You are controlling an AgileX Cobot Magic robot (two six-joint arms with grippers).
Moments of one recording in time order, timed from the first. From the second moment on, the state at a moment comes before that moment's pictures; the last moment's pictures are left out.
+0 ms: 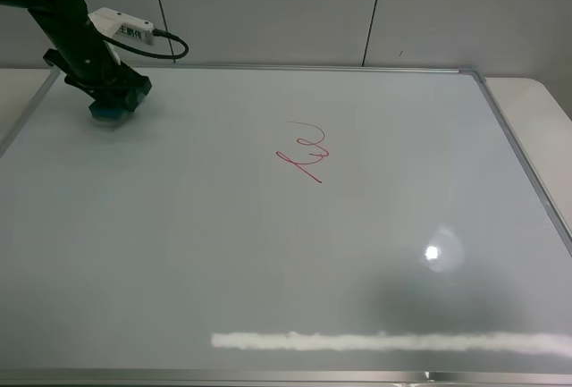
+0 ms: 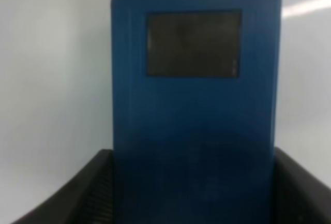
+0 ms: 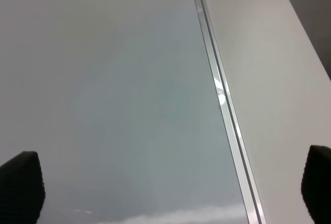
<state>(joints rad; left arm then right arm) -0.07 2.13 -1.56 0.12 0.67 0.09 0.01 0.00 -0.50 -0.06 1.07 0.06</state>
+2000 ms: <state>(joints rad) -0.91 2.23 -1.56 0.06 0.63 0.11 0.01 0.00 -0.50 -0.06 1.07 0.06</state>
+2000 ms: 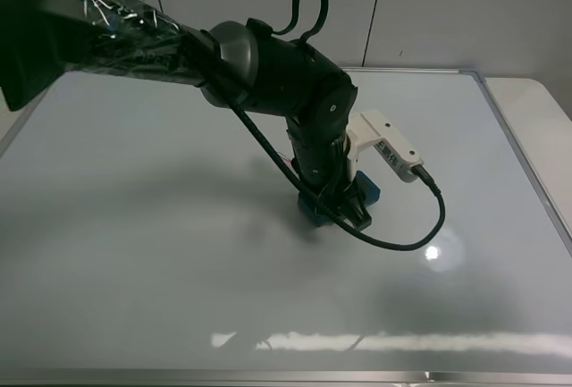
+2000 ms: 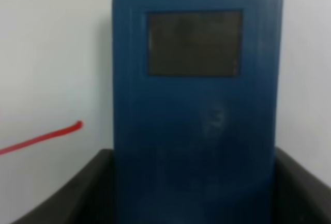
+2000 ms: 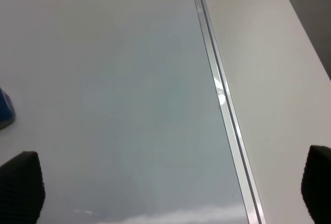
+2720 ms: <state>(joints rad) -0.72 2.25 -1.57 0.03 0.55 0.21 0.01 0.00 -0.50 -0.06 1.07 0.06</state>
